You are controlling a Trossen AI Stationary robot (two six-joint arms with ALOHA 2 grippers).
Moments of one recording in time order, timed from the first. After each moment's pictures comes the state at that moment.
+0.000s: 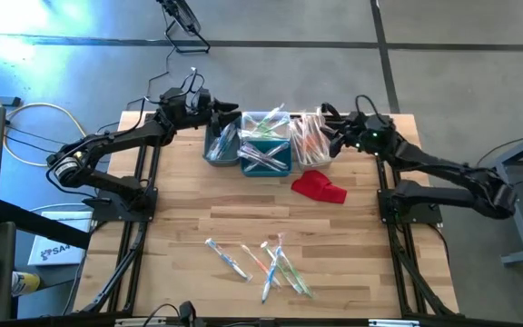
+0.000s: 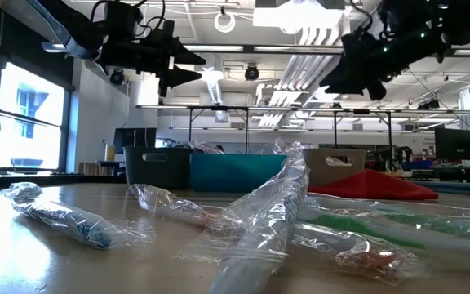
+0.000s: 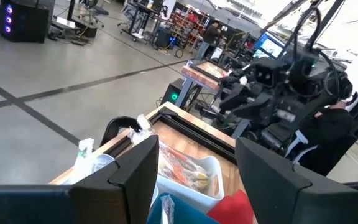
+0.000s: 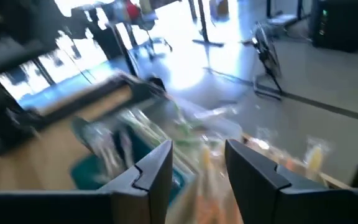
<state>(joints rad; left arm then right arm) 0.77 1.30 0.75 0.57 0.48 -0.39 -0.65 0.92 0.51 0.16 -0.03 0.24</state>
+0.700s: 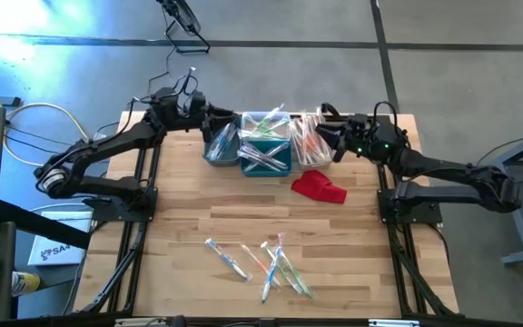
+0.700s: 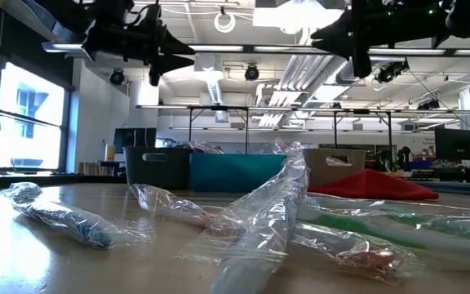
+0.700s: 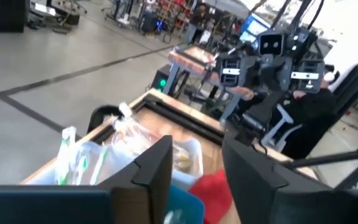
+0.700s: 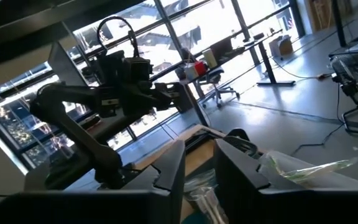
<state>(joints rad) 0.77 1.16 0.75 0.38 0.55 -0.34 -0.45 0.87 0.51 0.44 -0.03 0.47</state>
